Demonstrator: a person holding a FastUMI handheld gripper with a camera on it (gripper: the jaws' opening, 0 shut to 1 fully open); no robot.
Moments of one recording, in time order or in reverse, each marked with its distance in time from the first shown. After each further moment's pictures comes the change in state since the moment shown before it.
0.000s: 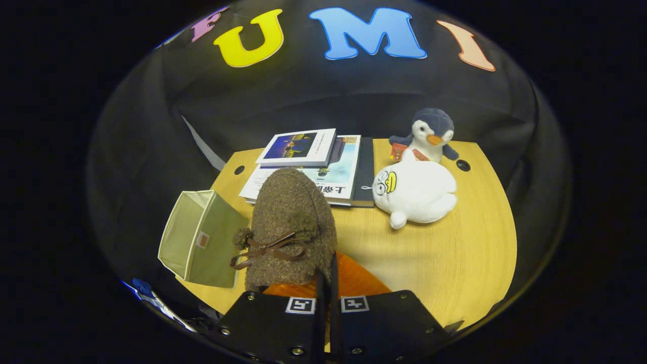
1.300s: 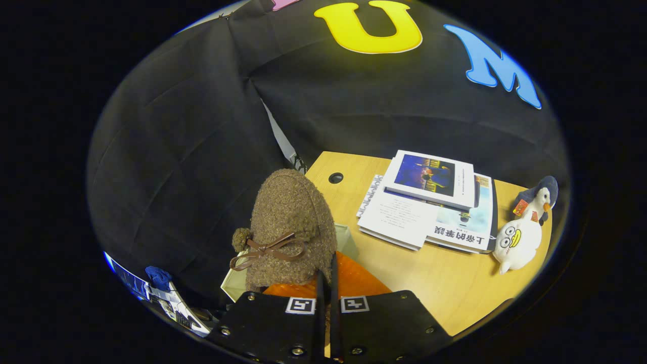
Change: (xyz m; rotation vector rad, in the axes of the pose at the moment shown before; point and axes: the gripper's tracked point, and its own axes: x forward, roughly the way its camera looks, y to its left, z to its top) arm 0.058 0.283 0.068 -0.197 0.030 0.274
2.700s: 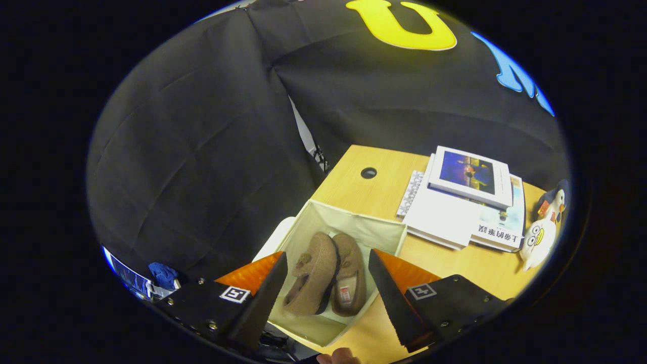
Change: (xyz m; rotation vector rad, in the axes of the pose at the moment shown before) arm 0.030 0.064 -0.008 -0.042 -0.030 0.058
